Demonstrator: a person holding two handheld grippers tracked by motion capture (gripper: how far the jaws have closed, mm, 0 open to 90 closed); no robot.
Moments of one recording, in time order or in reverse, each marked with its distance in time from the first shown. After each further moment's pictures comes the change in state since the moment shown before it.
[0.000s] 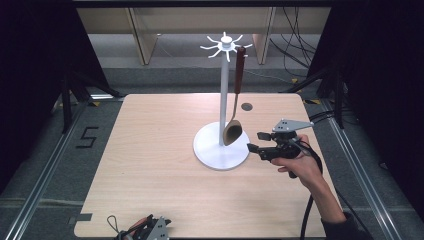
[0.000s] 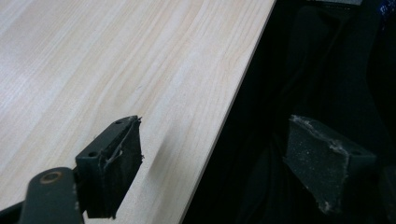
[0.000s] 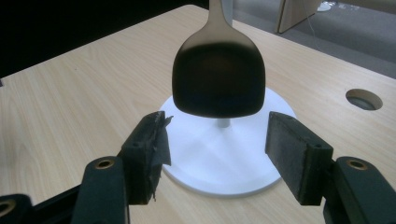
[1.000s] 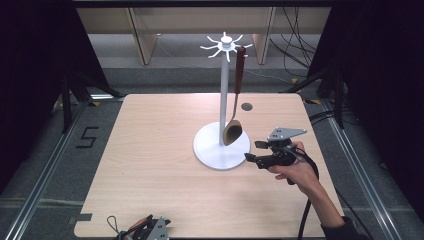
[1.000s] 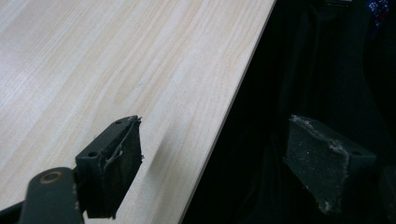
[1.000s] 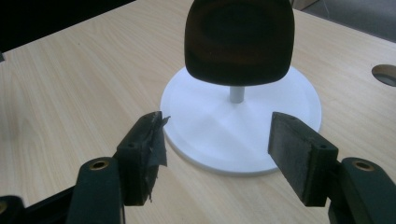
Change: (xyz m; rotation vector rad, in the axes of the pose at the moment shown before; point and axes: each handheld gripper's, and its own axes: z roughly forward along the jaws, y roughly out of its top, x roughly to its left) left arm -0.001 -0.001 0.000 0.000 0.018 -0.010; right arm 0.005 -0.020 0.011 0.064 0.016 -0.016
